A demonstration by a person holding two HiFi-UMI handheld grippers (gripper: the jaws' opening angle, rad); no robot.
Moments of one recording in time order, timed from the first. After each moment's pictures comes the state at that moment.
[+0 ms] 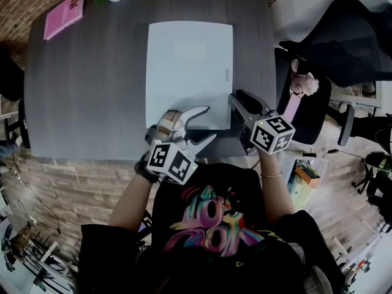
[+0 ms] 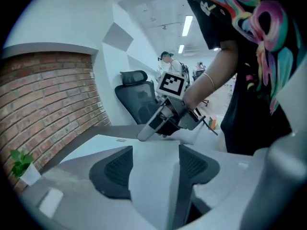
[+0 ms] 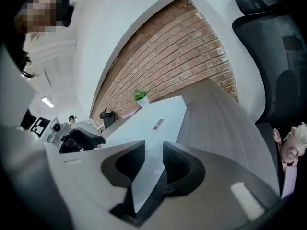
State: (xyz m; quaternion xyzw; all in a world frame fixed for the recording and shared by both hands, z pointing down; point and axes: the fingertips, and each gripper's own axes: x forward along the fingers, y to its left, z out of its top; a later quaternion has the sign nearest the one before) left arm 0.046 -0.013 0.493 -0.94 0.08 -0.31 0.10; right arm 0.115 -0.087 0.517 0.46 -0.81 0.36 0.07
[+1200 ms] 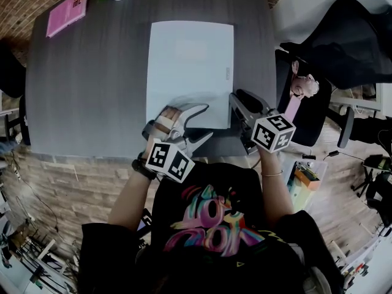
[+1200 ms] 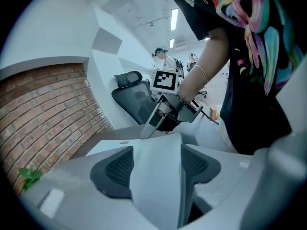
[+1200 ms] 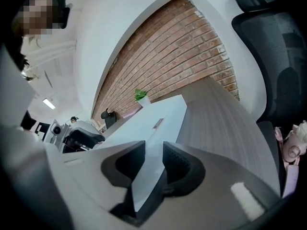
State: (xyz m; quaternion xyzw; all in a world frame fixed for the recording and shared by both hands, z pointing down) left arm 0.042 -0.015 0.491 -0.93 0.08 -0.32 0.15; right arm 0.116 -0.086 0.519 0.45 -0.81 0.36 0.07
